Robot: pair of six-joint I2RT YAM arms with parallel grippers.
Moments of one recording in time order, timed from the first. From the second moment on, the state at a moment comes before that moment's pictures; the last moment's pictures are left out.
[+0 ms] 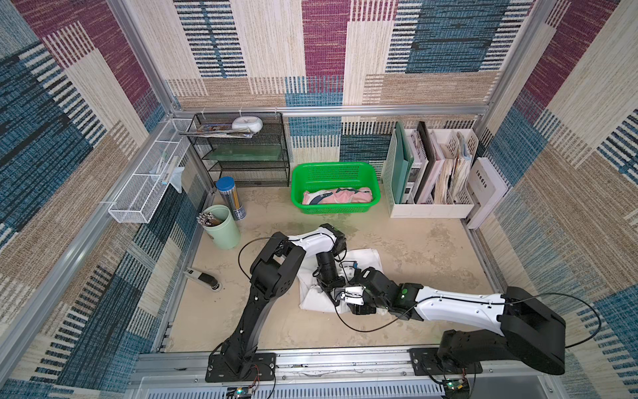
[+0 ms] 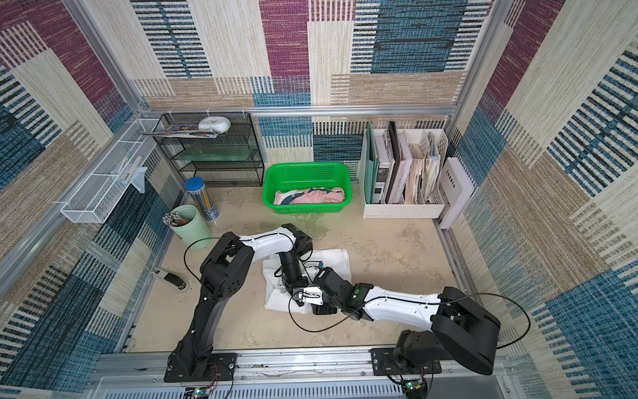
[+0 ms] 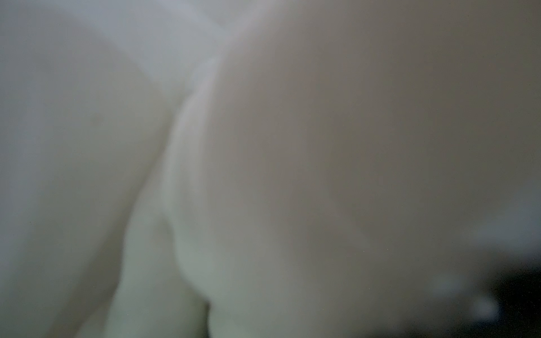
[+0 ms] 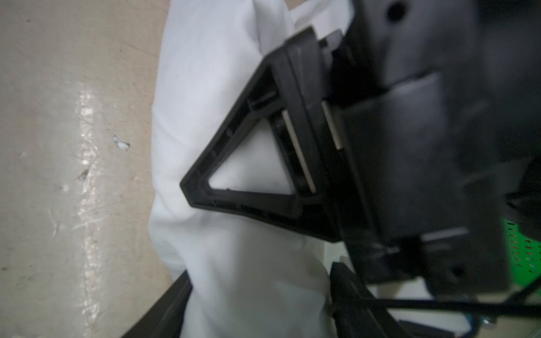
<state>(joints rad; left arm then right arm) -0.69 2.27 1.63 -1.40 0.65 0.54 1.02 1.35 0.56 -0.10 0.05 -0.62</state>
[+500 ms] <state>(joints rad) -0.69 2.28 1.64 -1.40 0.65 0.56 1.02 1.12 0.52 -0.27 0.08 -0.60</state>
